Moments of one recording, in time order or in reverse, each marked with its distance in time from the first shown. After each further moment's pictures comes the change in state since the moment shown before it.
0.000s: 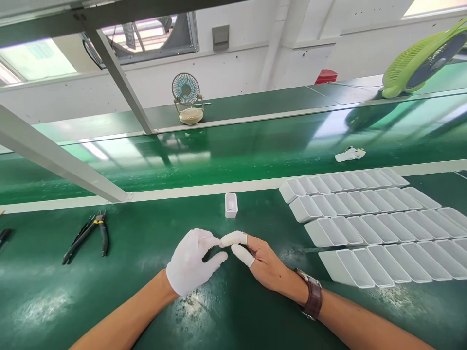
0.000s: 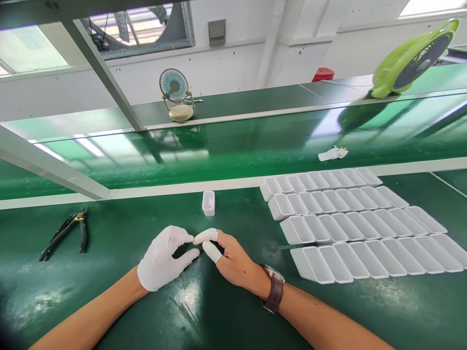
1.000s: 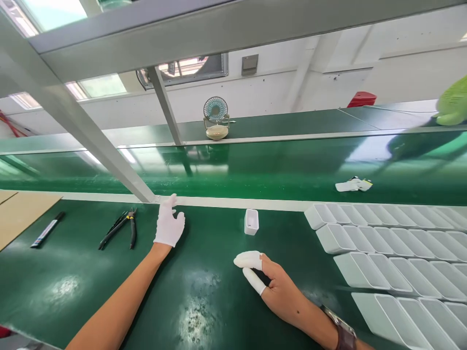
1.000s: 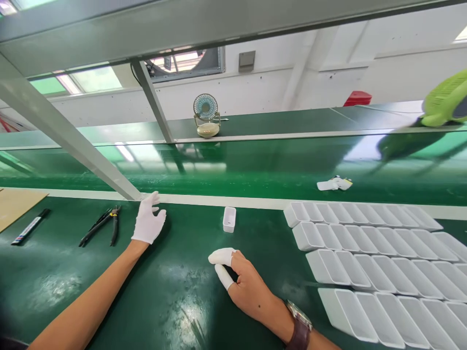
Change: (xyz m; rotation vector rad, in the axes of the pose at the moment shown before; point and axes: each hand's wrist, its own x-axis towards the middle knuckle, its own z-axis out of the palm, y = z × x) left_hand 0.009 -0.117 -0.046 0.238 0.370 -0.625; right_hand 0.000 0.022 0.009 -0.274 0.020 -0.185
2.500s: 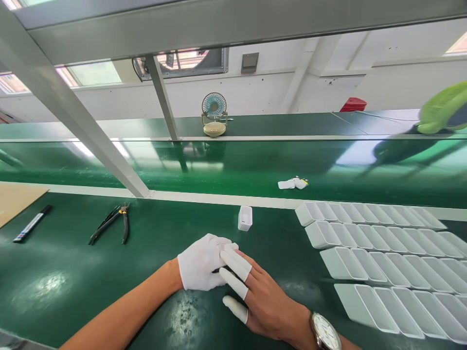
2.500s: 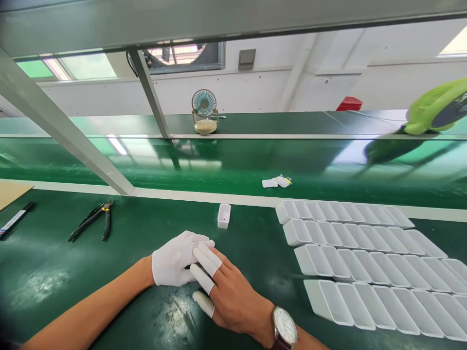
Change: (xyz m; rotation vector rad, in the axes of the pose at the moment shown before) left_hand -0.058 0.096 -0.003 -0.191 -0.810 0.893; right_hand -0.010 -0.024 0.001 -0.522 -0.117 -0.546
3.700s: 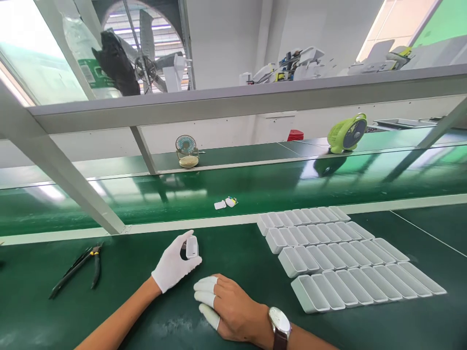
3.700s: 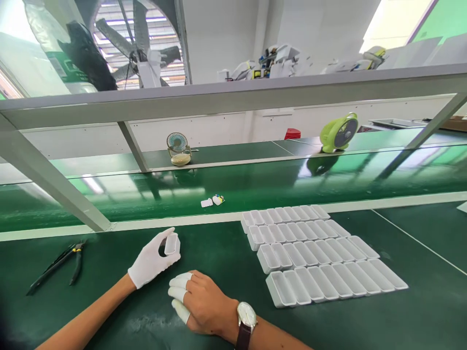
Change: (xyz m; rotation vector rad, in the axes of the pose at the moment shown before) left_hand 0.003 -0.029 0.008 -0.293 0.381 -0.739; right_hand -0.007 0.005 0.009 0.125 0.147 0.015
